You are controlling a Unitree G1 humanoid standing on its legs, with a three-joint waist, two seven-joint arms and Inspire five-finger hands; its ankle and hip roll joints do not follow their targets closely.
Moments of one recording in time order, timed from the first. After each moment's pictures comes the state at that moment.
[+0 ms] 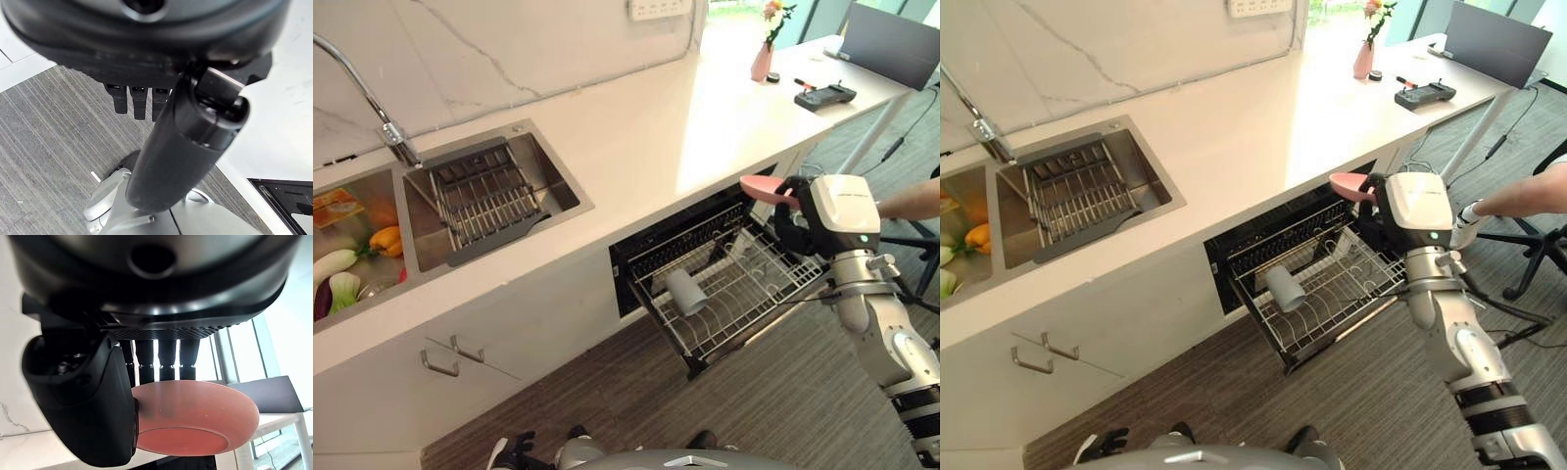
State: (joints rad) left arm 0.19 0.24 -0.07 1.08 0.03 -0.06 0.10; right arm -0.08 -0.75 0.11 -0.01 -0.72 0.01 -0.35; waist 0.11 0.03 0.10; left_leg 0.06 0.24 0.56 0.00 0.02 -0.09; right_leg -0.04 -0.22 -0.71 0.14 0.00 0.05
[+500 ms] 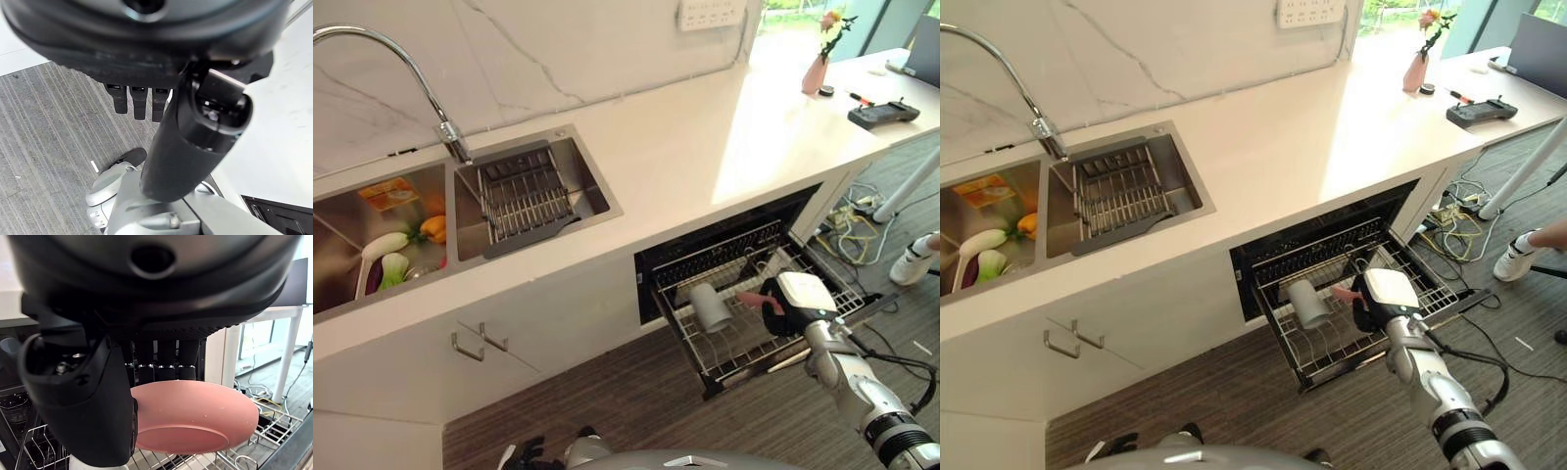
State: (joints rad) left arm 0.22 0.22 -0.07 1.07 0.01 -0.09 0.09; right arm -0.05 -0.64 0.31 0.48 -0.71 -0.01 -0.31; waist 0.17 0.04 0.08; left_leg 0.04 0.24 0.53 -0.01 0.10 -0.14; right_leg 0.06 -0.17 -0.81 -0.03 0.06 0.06
